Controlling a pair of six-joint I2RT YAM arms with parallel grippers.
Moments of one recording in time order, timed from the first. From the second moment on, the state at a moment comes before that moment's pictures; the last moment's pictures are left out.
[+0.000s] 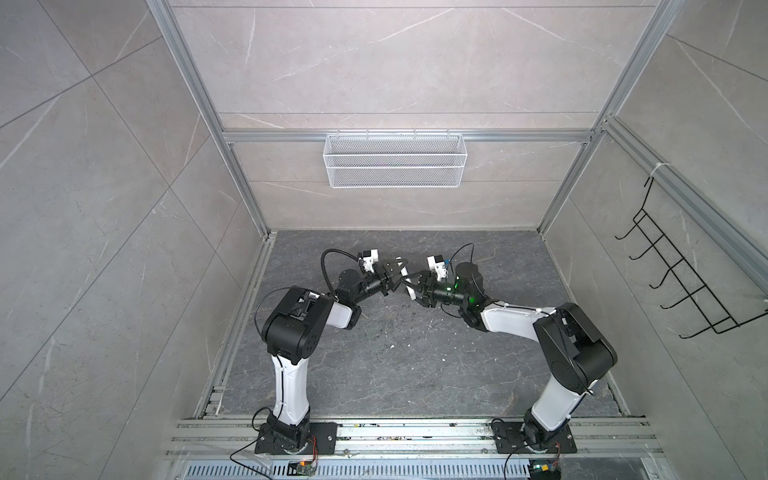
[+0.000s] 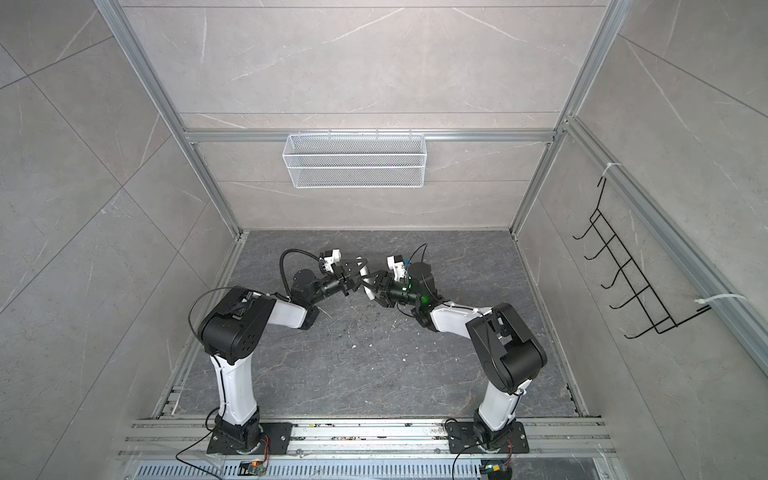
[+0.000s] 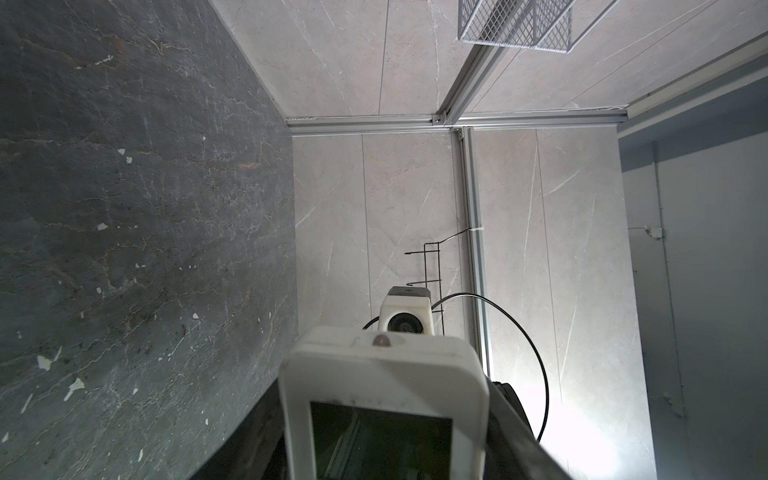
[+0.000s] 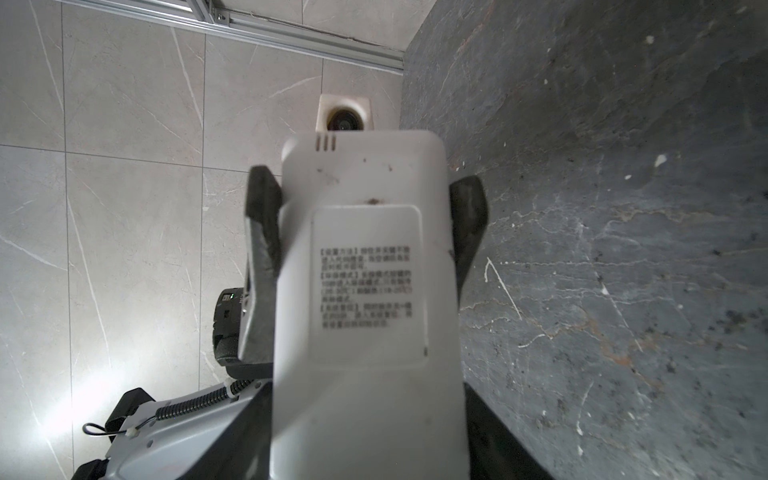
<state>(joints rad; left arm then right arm) -0.43 2.00 0.88 1.27 0.66 -1.58 0.50 1.75 0.88 0.65 -0.70 1.25</state>
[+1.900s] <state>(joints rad) -0.47 1.95 1.33 -0.56 -0.15 -0.43 0.49 1.27 0.63 -0.12 -0.22 0.69</state>
